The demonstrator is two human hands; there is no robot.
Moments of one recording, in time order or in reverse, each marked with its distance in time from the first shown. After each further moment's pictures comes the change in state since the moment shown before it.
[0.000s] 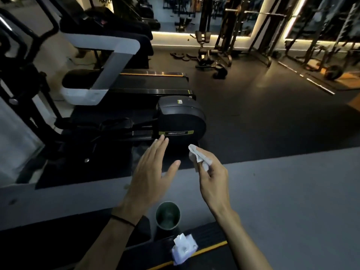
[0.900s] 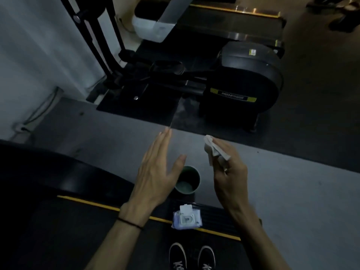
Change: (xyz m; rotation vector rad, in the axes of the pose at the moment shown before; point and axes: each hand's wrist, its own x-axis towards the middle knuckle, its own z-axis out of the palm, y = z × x) left_hand 0.009 -0.043 0.201 0.070 0.095 -0.538; right_hand 0.077 0.247 -0.029 -0.026 -0.389 -0.013
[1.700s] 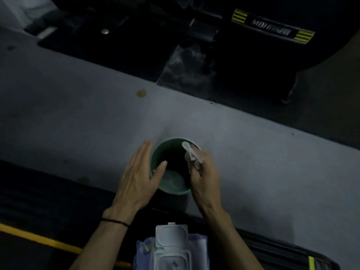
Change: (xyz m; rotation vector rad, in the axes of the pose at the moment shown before) left_hand 0.029 -0.500 0.523 -0.013 -0.036 -0.234; right_hand -0.142 0.639 0.301 -0.031 -0.116 0.161
